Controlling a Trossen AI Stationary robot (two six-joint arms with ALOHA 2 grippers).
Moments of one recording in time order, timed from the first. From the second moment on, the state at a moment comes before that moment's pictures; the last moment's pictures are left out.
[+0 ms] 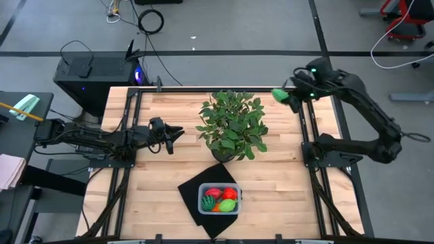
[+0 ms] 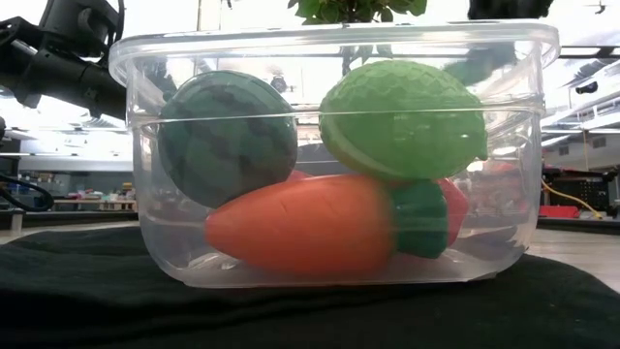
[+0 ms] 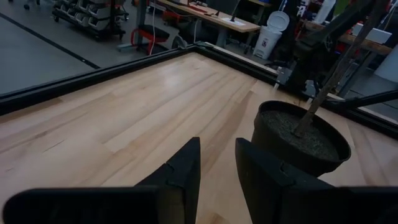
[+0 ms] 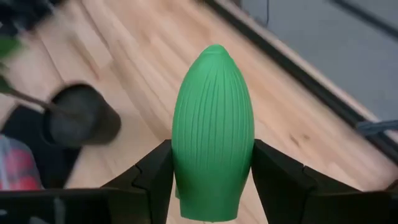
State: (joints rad) left arm 0.05 0.87 0.12 0.57 -0.37 -0.37; right arm -0.89 0.96 1.22 -1.15 -0.33 -0.03
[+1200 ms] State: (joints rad) left arm 0.05 0.87 0.12 0.57 -0.37 -0.37; right arm -0.22 1.02 1.70 -0.53 -0.60 0.73
